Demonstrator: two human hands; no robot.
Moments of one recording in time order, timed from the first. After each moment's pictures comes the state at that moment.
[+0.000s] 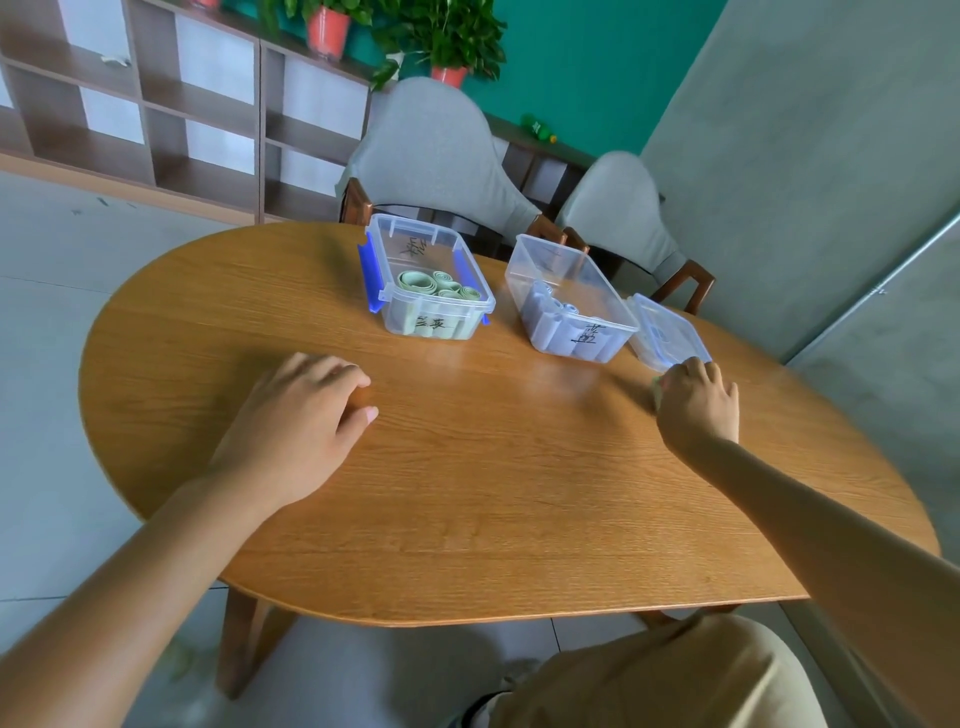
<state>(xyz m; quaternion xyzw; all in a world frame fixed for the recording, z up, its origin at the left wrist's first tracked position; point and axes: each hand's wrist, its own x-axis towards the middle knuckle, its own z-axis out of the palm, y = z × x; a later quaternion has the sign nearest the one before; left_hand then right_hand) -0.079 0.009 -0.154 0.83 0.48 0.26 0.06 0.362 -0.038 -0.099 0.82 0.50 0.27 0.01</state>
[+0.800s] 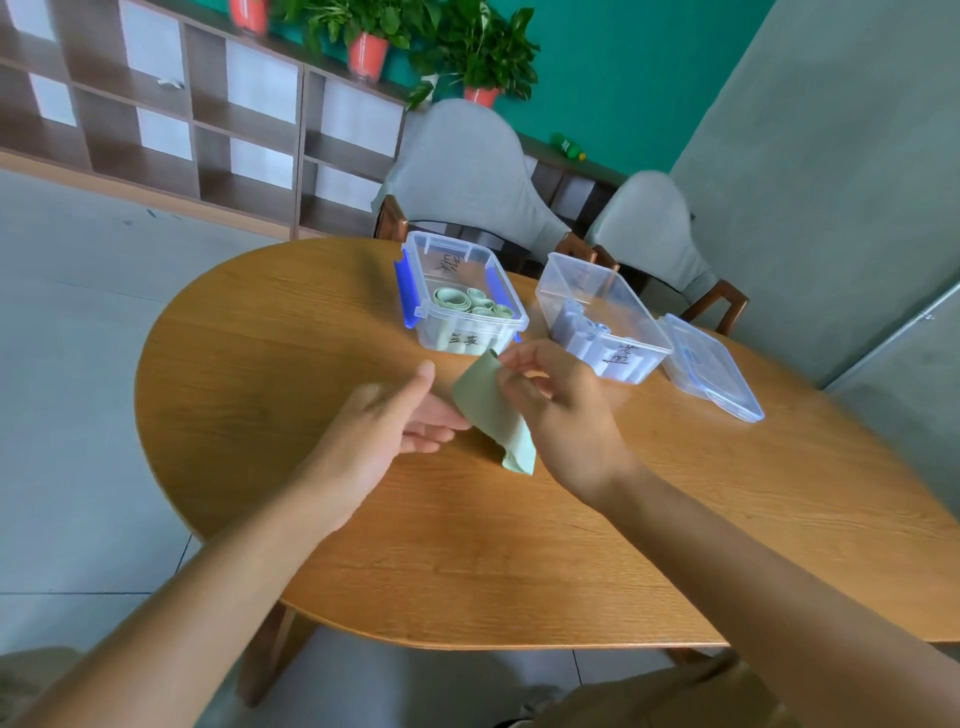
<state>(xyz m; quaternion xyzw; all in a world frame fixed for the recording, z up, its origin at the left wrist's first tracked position) -0.048 -0.013 -0.124 0.54 0.37 0.43 0.62 0.124 -0.052 -0.060 0.62 0.64 -0.20 -0.41</state>
